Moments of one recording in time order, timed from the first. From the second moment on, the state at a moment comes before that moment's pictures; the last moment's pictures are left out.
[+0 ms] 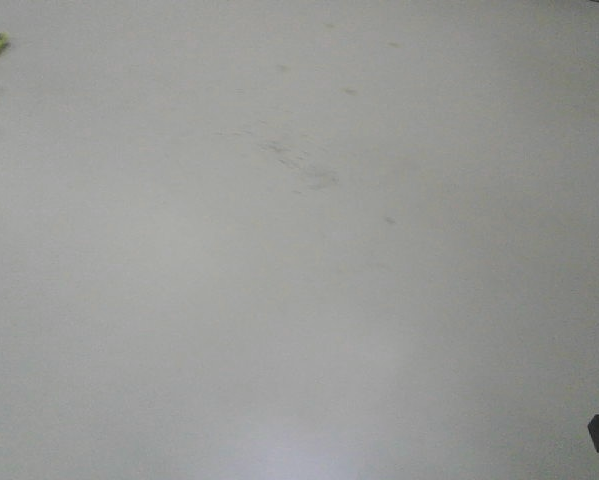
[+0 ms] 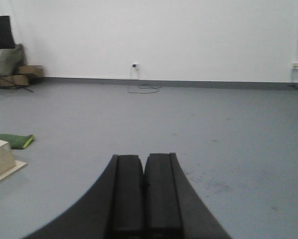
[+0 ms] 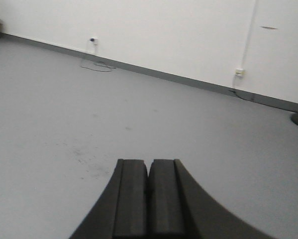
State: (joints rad) left arm -0.04 -0.01 0.03 0.04 0.07 0.03; right arm -0.05 -0.01 0.03 0.05 0.15 -0.15
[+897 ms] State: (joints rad) left arm -0.04 -0.01 0.03 0.04 0.07 0.03; right arm -0.05 -0.01 0.03 0.05 0.15 -0.15
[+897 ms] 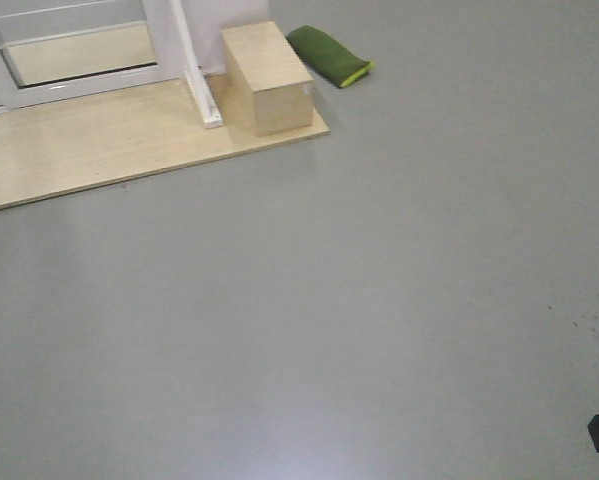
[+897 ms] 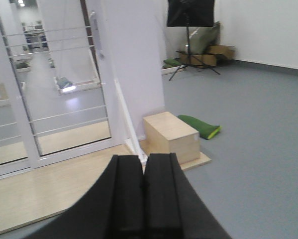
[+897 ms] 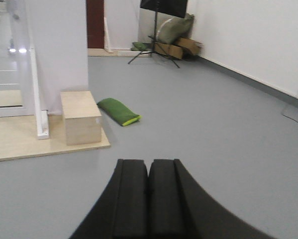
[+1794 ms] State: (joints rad) left arm -0.04 -0.01 0.03 0.04 0.07 0.03; right arm -0.05 -0.01 0.03 0.05 0.15 -0.15
